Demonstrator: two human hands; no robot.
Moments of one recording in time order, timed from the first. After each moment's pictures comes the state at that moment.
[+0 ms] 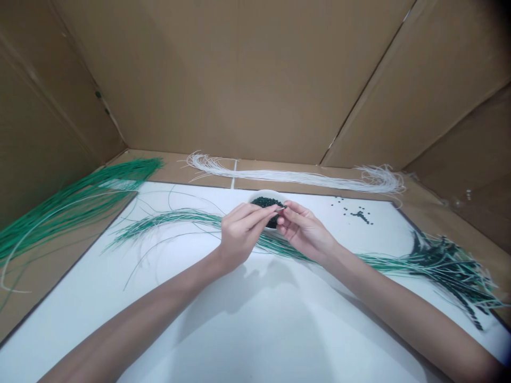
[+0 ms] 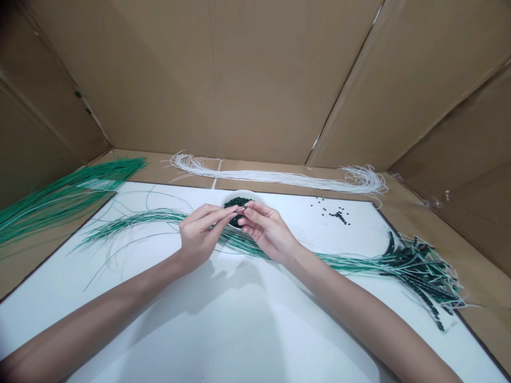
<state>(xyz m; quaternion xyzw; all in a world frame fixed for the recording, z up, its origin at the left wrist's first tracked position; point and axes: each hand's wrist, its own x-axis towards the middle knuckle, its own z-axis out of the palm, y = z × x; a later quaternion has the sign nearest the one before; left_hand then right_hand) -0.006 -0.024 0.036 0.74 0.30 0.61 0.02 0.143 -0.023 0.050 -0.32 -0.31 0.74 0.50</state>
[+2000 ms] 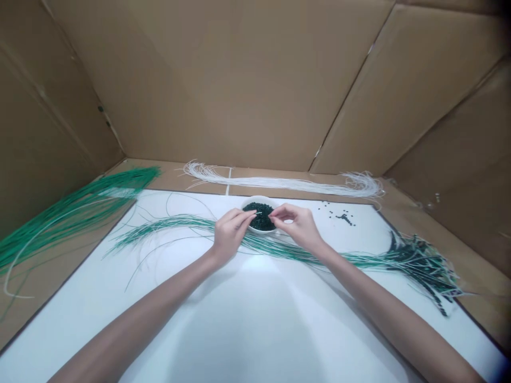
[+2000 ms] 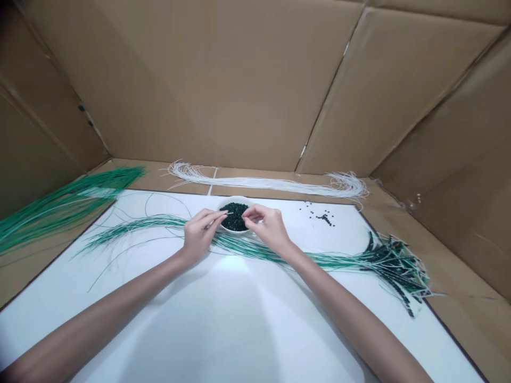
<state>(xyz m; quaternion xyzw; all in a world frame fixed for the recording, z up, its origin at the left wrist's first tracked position) -0.013 -0.012 0.014 0.74 0.36 0.56 0.10 0.164 -0.018 0.049 -0.48 -0.71 0.27 0.44</state>
